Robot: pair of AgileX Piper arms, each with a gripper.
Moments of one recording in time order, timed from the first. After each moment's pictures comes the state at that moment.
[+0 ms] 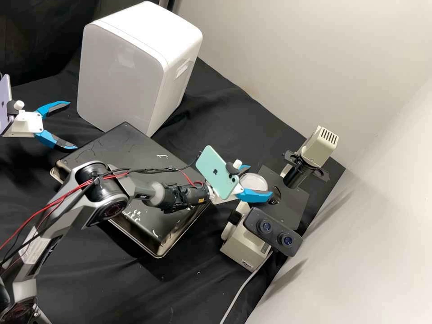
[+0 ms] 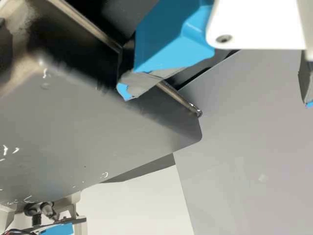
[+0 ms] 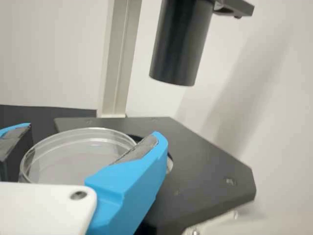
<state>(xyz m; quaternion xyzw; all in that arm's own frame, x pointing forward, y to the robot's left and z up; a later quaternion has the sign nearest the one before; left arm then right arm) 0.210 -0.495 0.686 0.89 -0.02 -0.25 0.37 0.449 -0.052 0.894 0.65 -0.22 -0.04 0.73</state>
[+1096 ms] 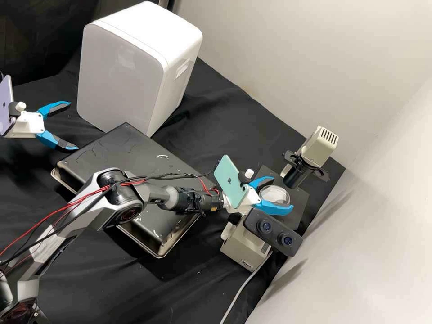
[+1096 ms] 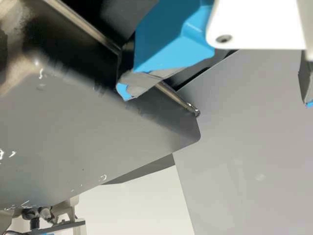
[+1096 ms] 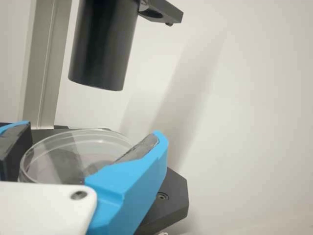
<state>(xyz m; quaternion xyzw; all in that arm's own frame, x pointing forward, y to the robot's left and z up) 0.212 -0.496 0.683 0.90 -0.02 -0.24 0.37 0.470 -0.088 0.911 0.61 -0.30 -0.04 0.73</state>
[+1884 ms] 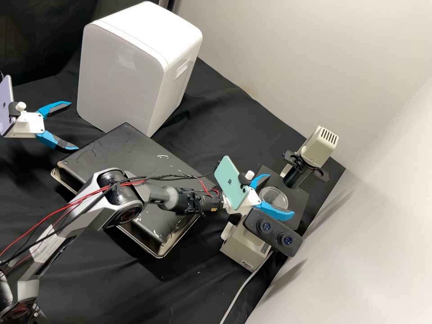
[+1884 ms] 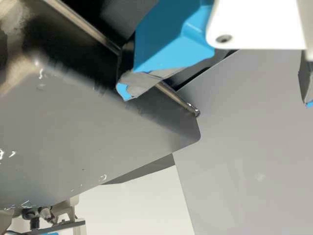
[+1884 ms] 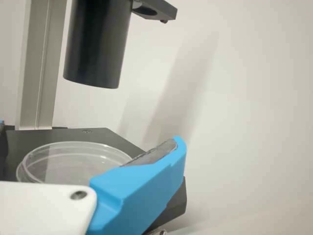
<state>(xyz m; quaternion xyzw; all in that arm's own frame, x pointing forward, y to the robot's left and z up) 0.212 -0.496 0.683 0.90 -0.02 -0.24 0.37 0.468 -0.090 0.910 0.62 -0.31 -0.04 0.72</state>
